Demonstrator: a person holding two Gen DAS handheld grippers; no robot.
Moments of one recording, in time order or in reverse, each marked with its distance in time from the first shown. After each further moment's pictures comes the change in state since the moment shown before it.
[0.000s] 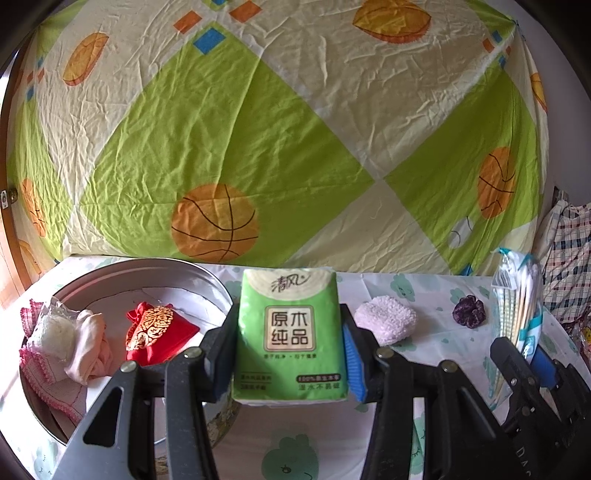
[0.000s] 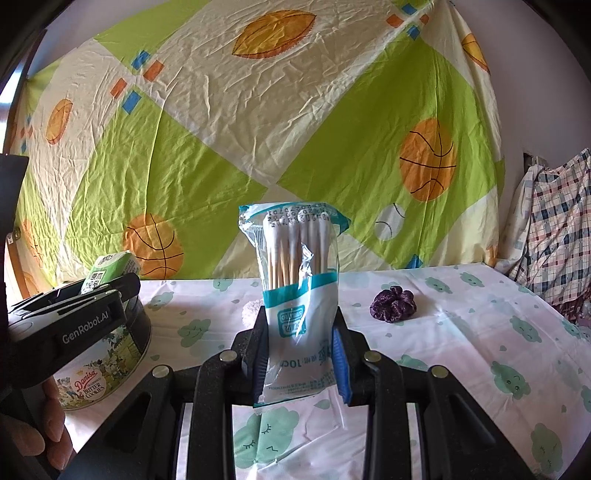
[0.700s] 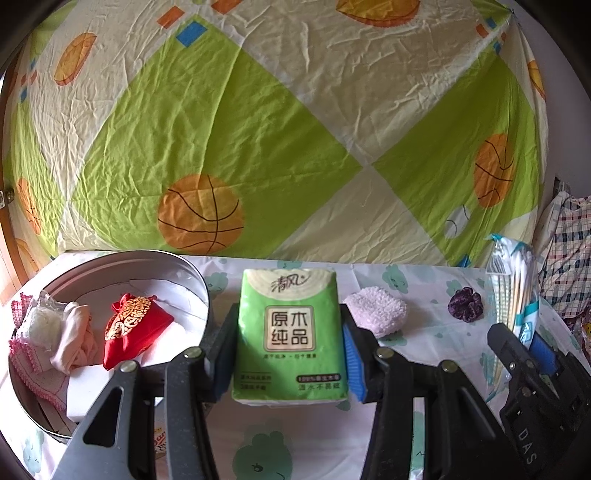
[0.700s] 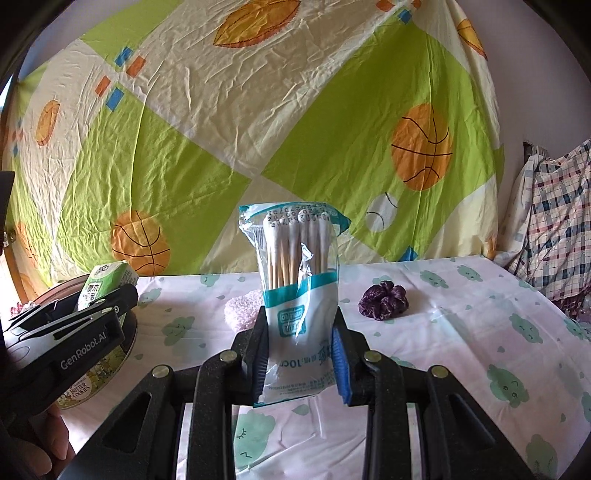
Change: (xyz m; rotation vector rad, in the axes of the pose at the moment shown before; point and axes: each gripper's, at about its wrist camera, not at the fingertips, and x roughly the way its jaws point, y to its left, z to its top) left arm 0.008 -0.023 -0.007 0.016 0.026 -0.004; right arm 0.015 -0.020 0.003 0.018 0.038 -0.006
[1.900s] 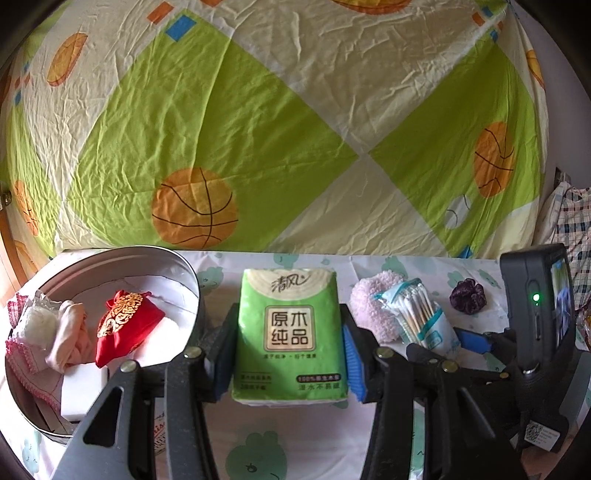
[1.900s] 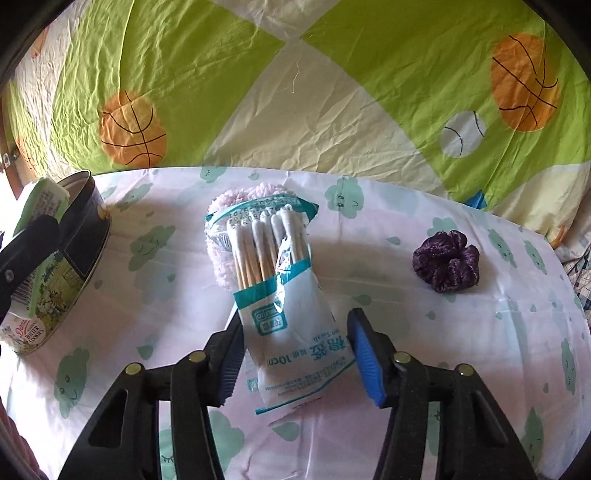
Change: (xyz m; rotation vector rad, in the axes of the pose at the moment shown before) left arm 0.010 -0.007 -0.005 0.015 0.026 0.008; right arm 0.115 0.002 -0.006 -0.187 0.432 0.127
